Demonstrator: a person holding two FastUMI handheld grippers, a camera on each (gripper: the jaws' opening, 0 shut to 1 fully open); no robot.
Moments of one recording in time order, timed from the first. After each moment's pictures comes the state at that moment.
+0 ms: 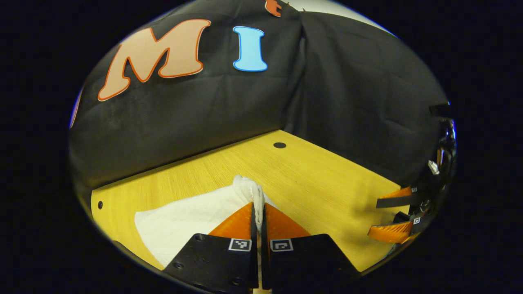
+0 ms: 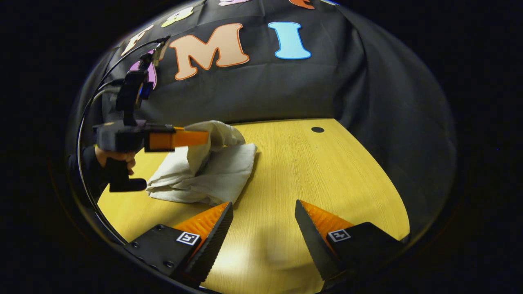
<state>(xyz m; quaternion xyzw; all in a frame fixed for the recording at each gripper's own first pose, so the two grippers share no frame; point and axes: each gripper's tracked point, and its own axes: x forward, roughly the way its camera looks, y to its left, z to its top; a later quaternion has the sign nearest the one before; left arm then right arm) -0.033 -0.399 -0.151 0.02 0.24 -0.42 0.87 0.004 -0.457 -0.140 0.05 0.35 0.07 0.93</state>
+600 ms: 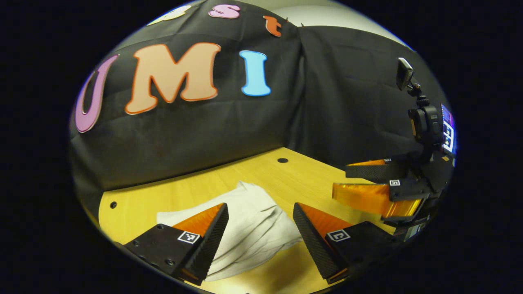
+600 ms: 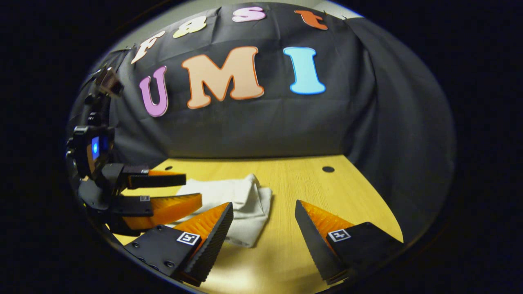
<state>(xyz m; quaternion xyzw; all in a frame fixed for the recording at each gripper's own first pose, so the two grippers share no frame) -0.058 -0.309 -0.088 -0.01 0.17 -0.37 0.91 0.071 -0.406 -0.034 0.06 0.23 0.08 0.97</state>
